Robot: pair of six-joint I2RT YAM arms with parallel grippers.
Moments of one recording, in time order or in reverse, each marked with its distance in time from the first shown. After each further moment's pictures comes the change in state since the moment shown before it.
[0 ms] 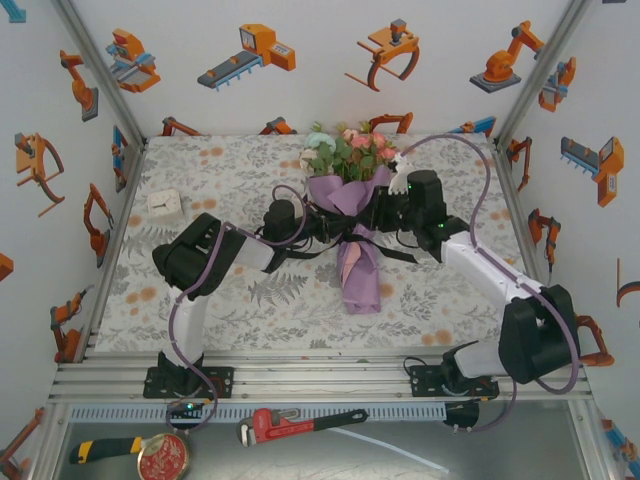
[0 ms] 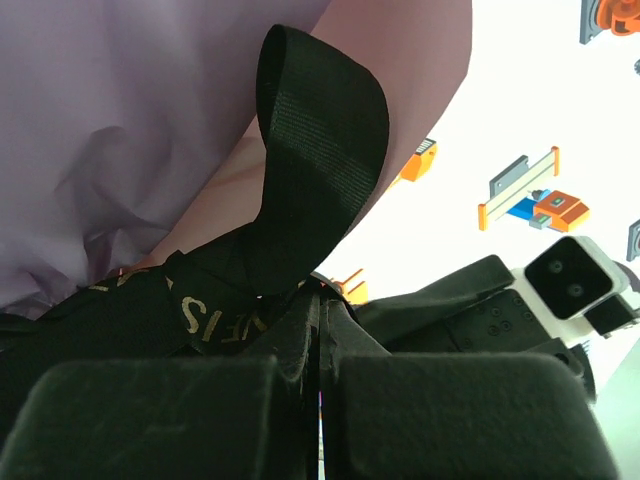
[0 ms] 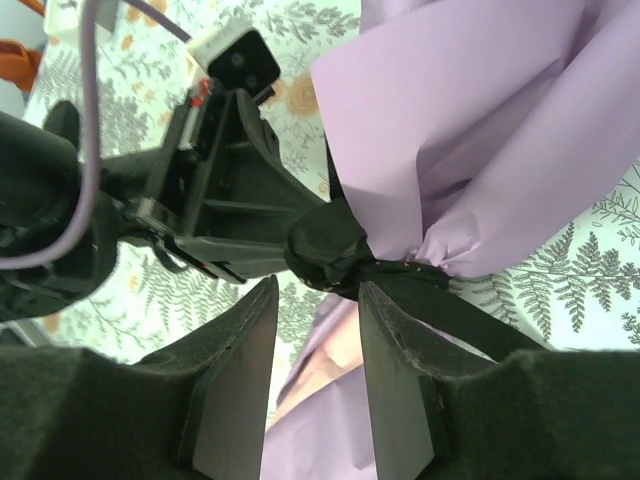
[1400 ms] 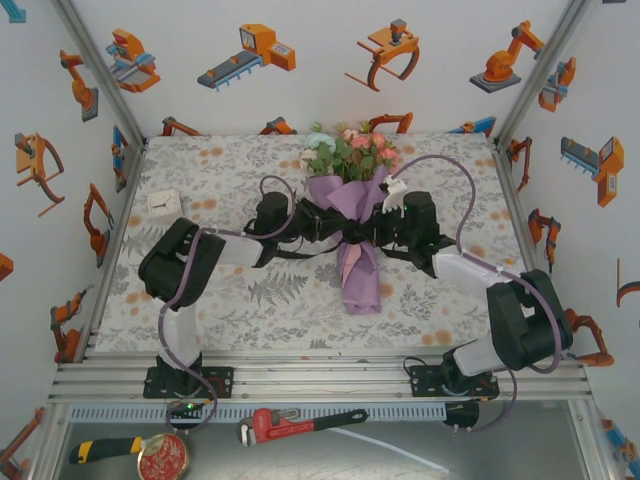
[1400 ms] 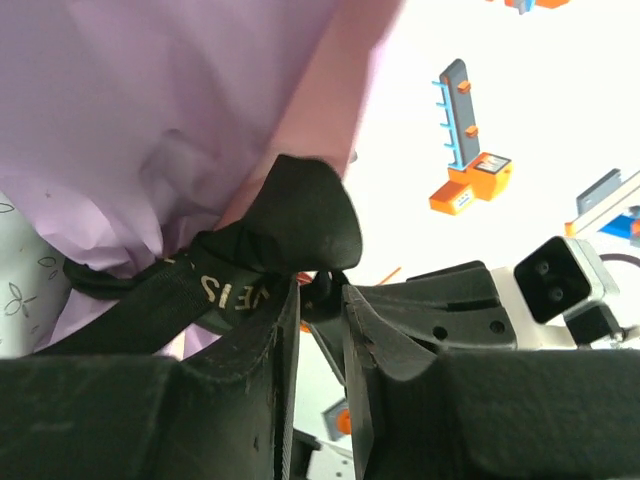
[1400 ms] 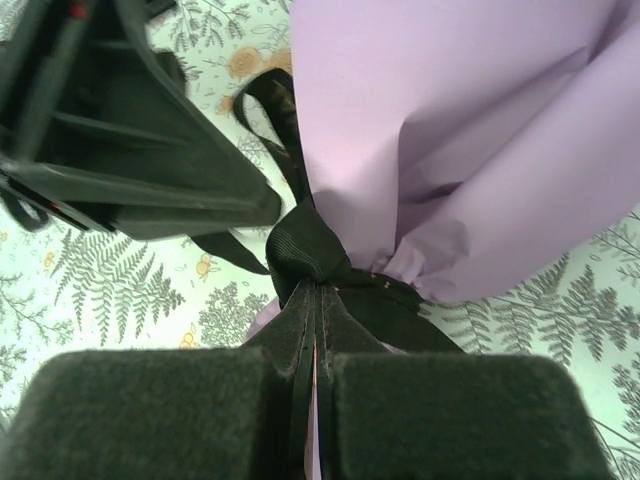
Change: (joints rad) left arm 0.043 -0.185 -0.029 -0.344 -0.035 0.303; right arm 0.002 0.061 -0.194 0.317 -0.023 -0.121
